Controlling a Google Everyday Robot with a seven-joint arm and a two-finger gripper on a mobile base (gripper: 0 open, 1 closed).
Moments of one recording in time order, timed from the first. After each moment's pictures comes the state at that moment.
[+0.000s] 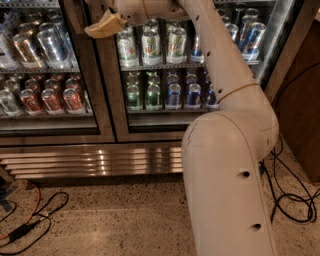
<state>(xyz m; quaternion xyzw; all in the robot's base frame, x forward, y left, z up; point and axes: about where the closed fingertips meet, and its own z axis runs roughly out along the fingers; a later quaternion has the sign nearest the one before) 0.736 0.166 1.024 -0.66 0.41 0.30 0.56</state>
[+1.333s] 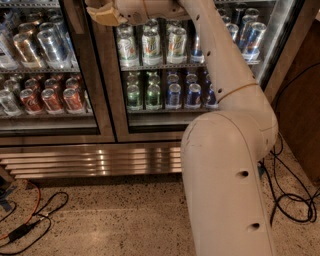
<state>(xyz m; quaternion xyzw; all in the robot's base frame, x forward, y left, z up) 0.736 0.166 1.024 -0.66 0.40 0.30 0.56</state>
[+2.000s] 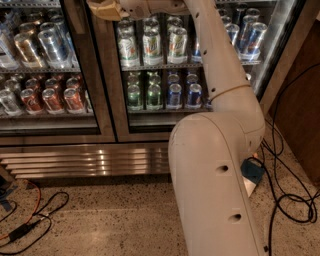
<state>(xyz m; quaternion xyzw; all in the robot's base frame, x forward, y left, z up) 0.749 0.157 1.037 -0.65 0.40 0.29 0.57</state>
